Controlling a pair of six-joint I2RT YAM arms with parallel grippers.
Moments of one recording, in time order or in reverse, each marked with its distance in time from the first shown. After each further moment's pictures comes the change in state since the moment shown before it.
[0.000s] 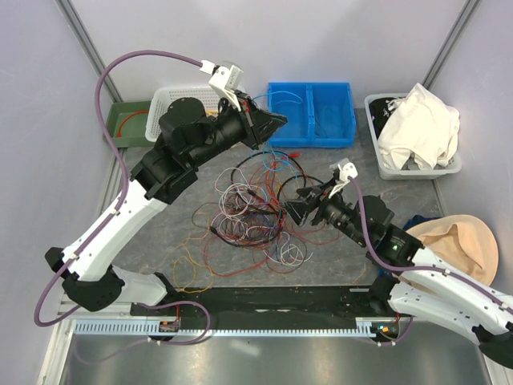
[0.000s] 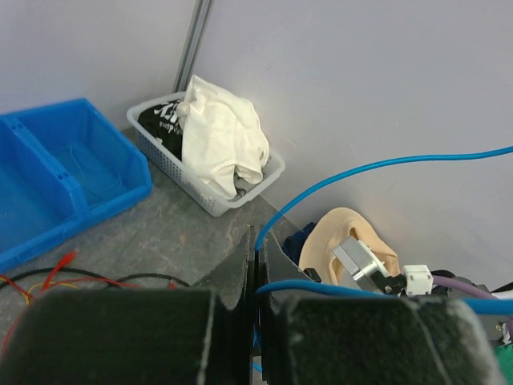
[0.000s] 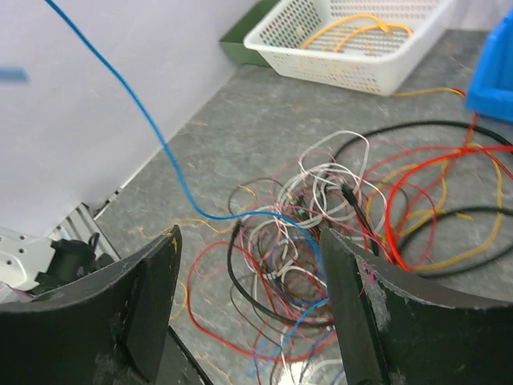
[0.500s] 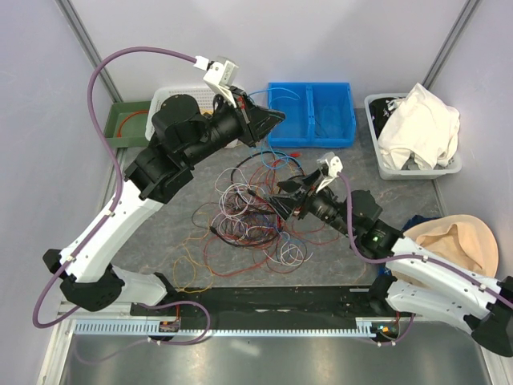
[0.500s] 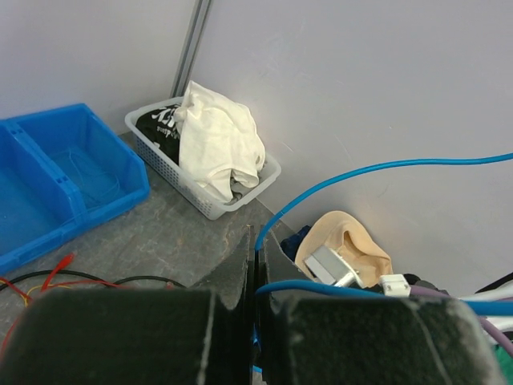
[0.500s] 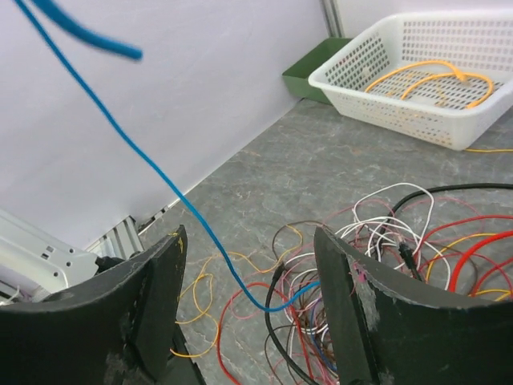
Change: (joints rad) left arm 0.000 0.003 0.050 -0.041 0.000 -0.007; right arm 0.000 0.146 -0.014 0.315 -0.133 0.001
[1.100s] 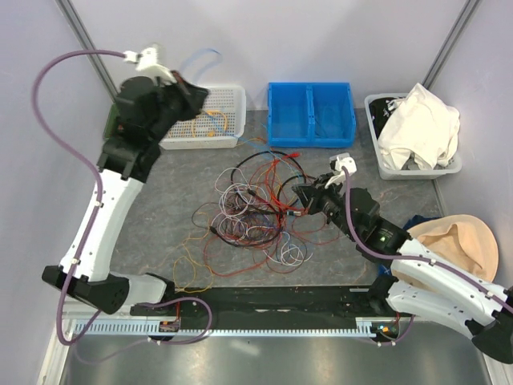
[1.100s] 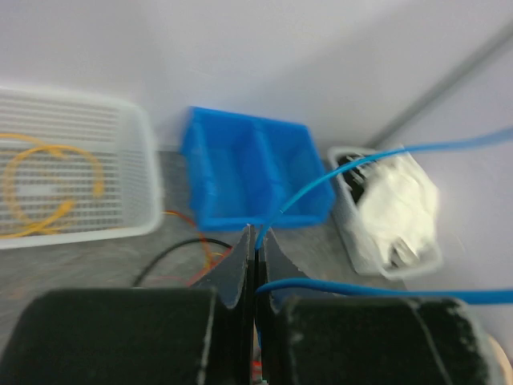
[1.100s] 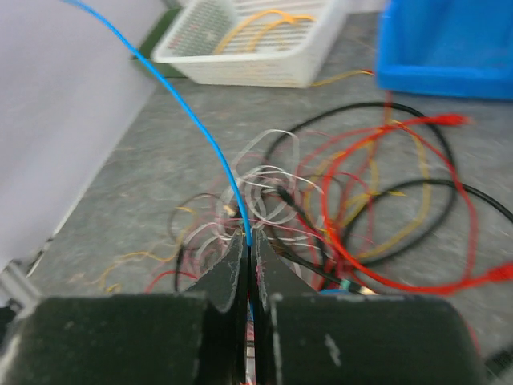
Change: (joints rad) left arm 0.385 -0.020 -0.049 -0.117 -0.117 -0.045; right arm -0.035 -0.024 0.018 -0.262 0.285 0.045
